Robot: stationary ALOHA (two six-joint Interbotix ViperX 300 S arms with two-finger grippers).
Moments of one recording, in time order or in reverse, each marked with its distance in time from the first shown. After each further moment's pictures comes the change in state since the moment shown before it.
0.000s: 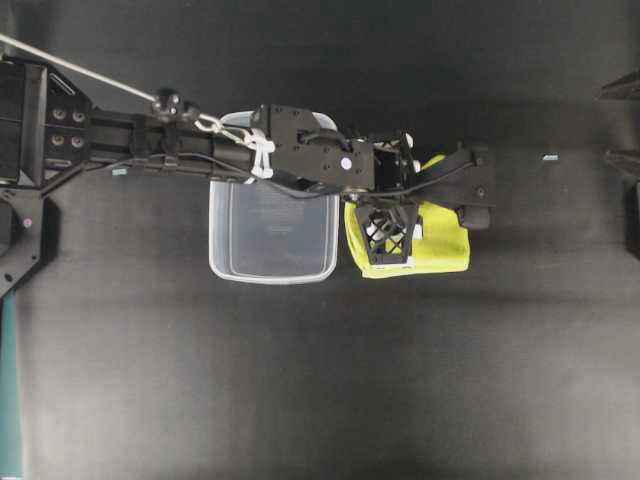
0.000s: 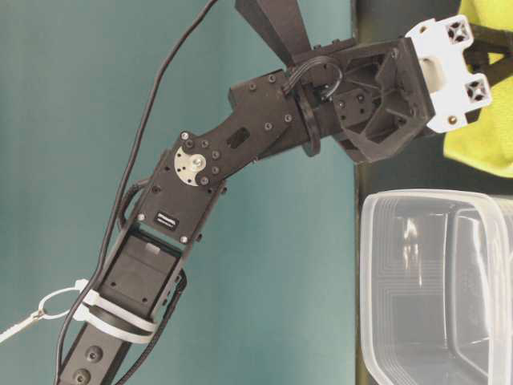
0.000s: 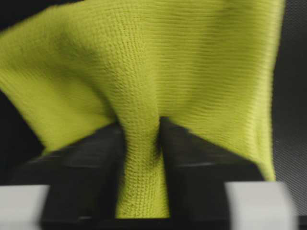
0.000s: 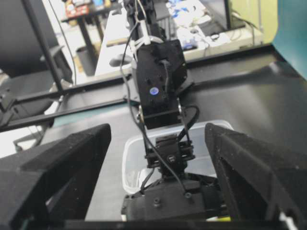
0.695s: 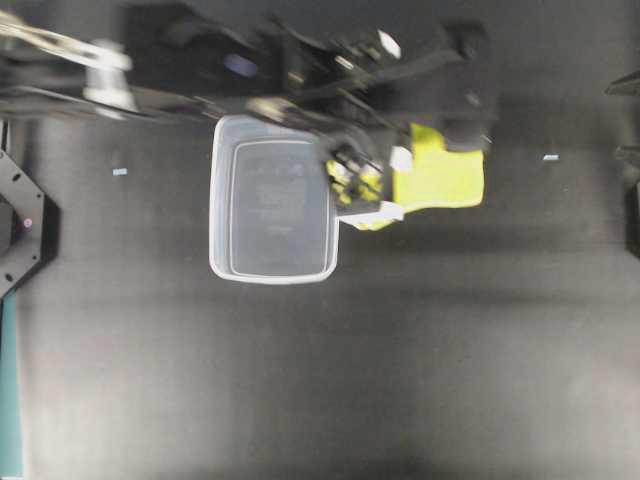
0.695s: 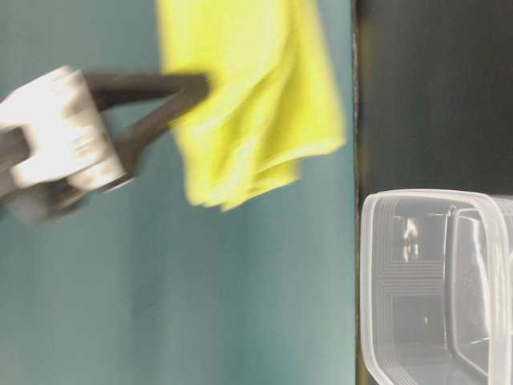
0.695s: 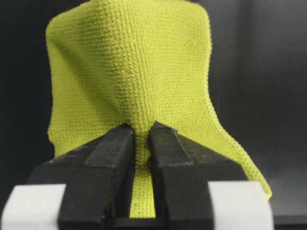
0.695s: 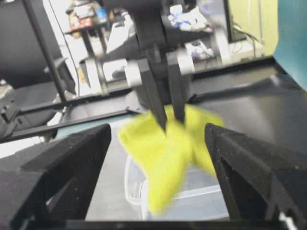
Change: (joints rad) left arm 0.018 -0.430 -0.069 0.000 0.293 0.000; right arm 0.000 -0.025 -0.002 0.000 -0.020 0.000
